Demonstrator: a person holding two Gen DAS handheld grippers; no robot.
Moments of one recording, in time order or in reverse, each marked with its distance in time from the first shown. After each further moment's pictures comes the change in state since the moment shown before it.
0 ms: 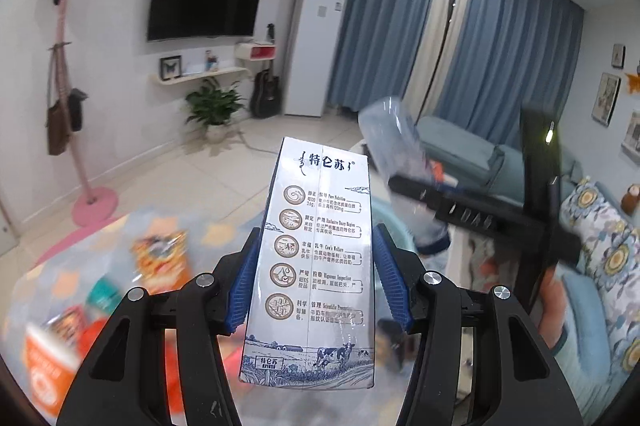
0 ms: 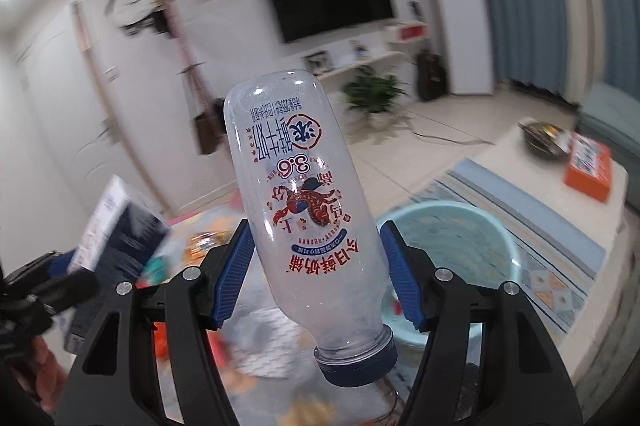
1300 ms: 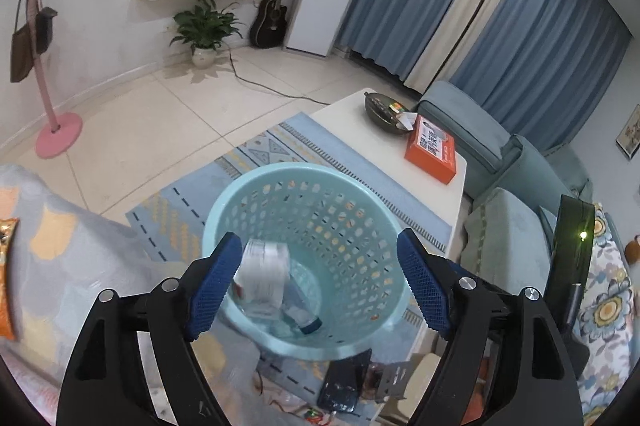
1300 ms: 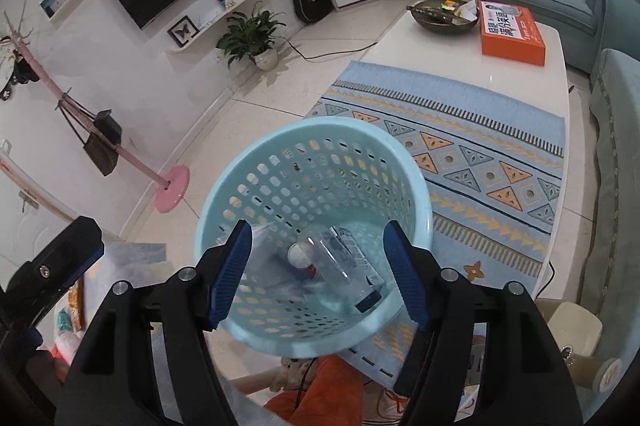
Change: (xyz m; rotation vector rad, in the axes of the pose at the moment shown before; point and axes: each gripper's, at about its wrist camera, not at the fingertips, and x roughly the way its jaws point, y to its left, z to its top) left arm 0.223 -0.032 0.004 -0.165 0.219 -0.011; right arm 0.098 -0.163 -0.042 0.360 0.207 -0.227
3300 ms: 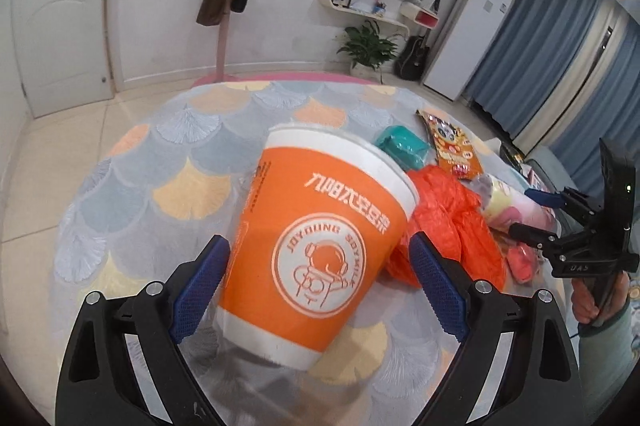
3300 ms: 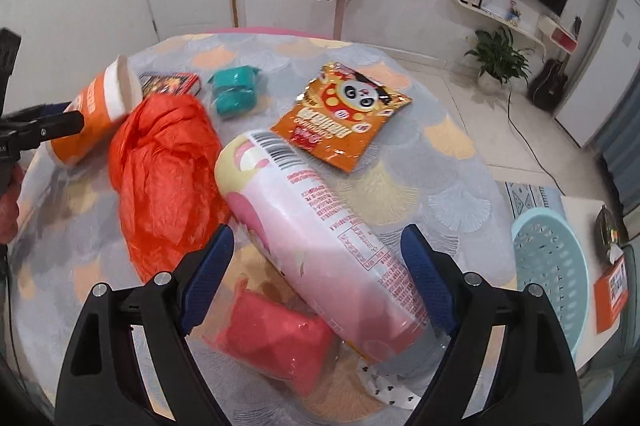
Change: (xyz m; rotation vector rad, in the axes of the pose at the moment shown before) left arm -0.282 0.313 -0.169 -0.278 -0.095 0.325; right arm -0.021 0.317 -0.196 -1.052 0.178 0.230
